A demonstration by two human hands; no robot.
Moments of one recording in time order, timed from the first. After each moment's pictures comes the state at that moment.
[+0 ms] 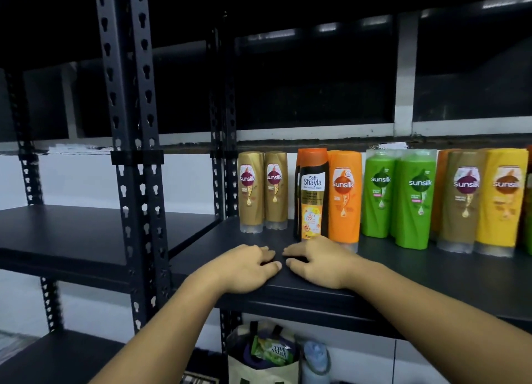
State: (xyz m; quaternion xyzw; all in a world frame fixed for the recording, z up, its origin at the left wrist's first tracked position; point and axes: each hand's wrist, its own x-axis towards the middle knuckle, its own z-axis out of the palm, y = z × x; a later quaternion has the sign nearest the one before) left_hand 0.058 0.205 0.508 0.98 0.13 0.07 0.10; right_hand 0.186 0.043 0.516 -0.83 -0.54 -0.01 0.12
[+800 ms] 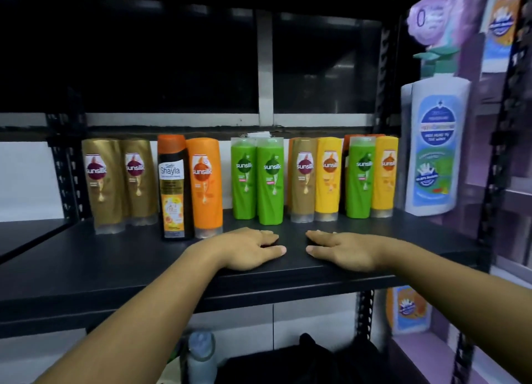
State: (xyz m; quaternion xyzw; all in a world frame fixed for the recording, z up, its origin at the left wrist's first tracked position) left_hand 0.197 0.013 0.521 1.00 -0.08 -0.02 0.05; right_hand 0.260 -0.226 0.514 -0.94 -0.32 0.07 0.13
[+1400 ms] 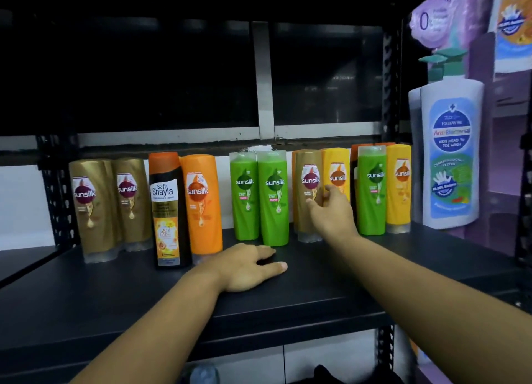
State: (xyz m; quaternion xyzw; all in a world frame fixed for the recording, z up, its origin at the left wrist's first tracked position) left_hand 0.238 0.043 0.507 0.99 -0.05 0.03 0.11; right_hand 0.332 -0.148 0.535 -0.78 -0.13 -0.26 0.55
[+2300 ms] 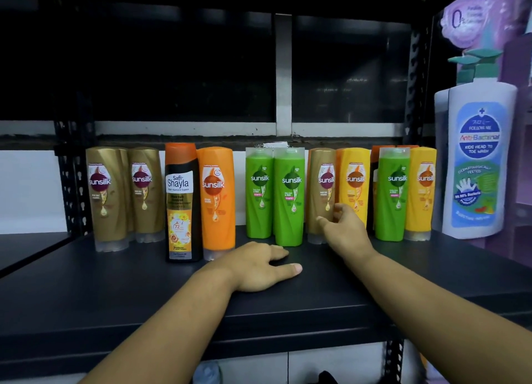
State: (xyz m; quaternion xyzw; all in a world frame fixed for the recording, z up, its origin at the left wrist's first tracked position) left_hand 0.238 0.045 0.505 0.99 -0.05 0.03 0.13; right_hand 0.362 -0.138 0.501 -0.77 -0.13 -0.19 0.60
